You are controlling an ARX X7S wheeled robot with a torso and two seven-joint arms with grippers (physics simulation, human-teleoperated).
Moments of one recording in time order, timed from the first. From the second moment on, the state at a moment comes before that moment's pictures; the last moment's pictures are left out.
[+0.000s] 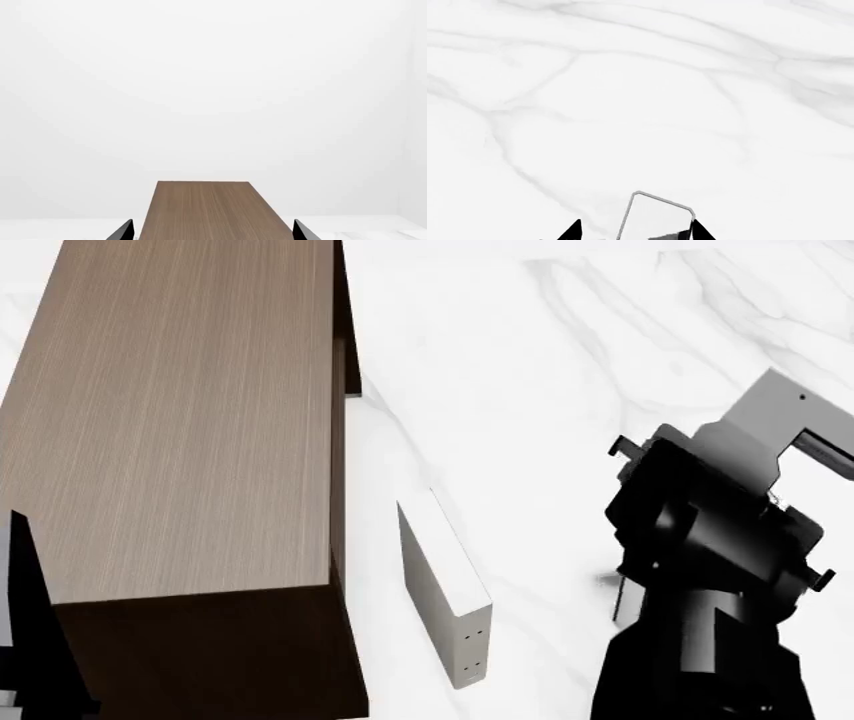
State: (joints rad) left arm -0.08 -0.51 0.24 0.97 -0.41 -0.33 -0.60; right arm 1.39 0.10 0.52 1.31 0.00 0.48 0.64
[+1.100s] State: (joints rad) left arm -0.09 -0.53 0.26 0.97 -0.41 -0.31 -0.62; right arm 1.42 0.01 0.12 0.79 0.34 0.26 0.36
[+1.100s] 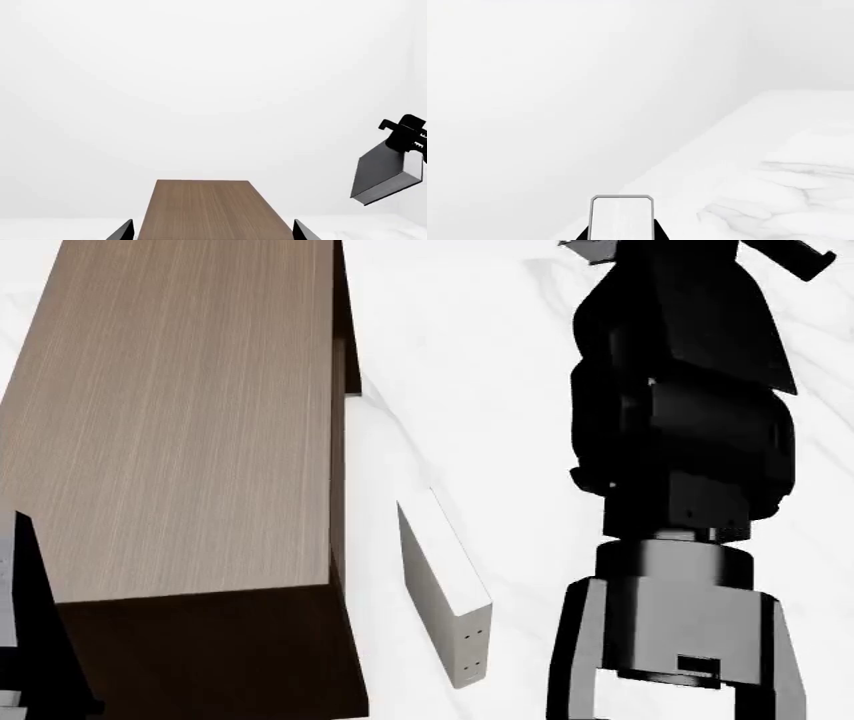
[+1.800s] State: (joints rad) left arm -0.09 -0.54 0.27 0.97 -0.42 -0.31 -0.63; right arm 1.26 0.01 -0.09 0.47 1.06 0.21 0.36
